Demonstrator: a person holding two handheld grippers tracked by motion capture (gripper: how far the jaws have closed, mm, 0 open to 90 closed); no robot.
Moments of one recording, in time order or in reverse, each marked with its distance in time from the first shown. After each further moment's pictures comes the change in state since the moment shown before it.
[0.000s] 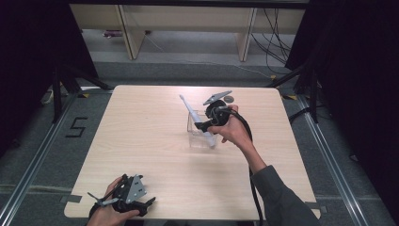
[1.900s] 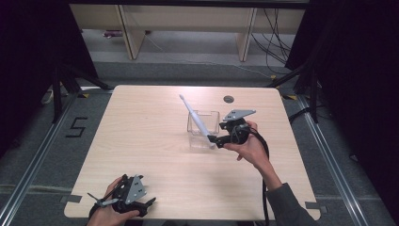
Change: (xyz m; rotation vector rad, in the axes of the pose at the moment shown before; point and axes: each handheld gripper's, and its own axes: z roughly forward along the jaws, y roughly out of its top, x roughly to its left) left arm -0.001 0.000 -0.001 -0.006 0.009 -0.001; right arm 0.007 -0.063 -0.037 -0.118 0.005 0.053
